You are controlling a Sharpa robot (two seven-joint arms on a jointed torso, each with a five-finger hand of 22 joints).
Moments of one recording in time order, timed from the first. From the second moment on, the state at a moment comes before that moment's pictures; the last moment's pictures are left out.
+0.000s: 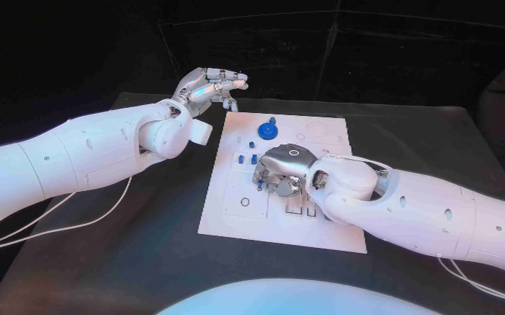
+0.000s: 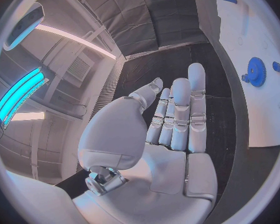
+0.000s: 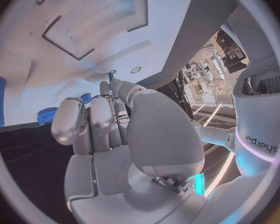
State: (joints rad) left arm 1.20 -0.78 -0.06 1.31 -0.08 -0.14 0.48; left_hand 1.24 -0.01 0.37 -0.15 0.07 0.97 0.19 0.19 0.07 1.01 0.11 0.33 0.07 1.22 0.03 1.02 0.49 0.17 1.24 0.11 0.63 0.56; right arm 1.05 -0.59 -0.04 1.57 -1.78 -0.19 -0.11; right_hand 1.46 -0.11 0.51 0.01 0.17 1.11 0.14 0.08 0.07 1.20 0.06 0.15 0.10 1.47 -0.01 1.14 1.04 0.11 1.39 0.08 1.31 1.11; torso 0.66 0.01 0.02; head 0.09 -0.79
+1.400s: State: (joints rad) left arm 1.20 -0.78 -0.06 1.30 -0.08 -0.13 0.48; left_hand 1.24 -0.01 0.37 -0.15 0.07 0.97 0.19 0.19 0.07 1.01 0.11 0.33 0.07 1.22 0.03 1.02 0.48 0.17 1.24 0.11 0.63 0.56; right arm 1.04 -0.60 -0.04 1.58 -1.79 -0.18 -0.10; right_hand 1.46 -0.11 0.52 0.01 0.17 1.11 0.14 0.08 0.07 1.20 0.06 0.15 0.10 1.47 -0.01 1.15 1.03 0.11 1.39 0.08 1.31 1.11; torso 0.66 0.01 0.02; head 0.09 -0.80
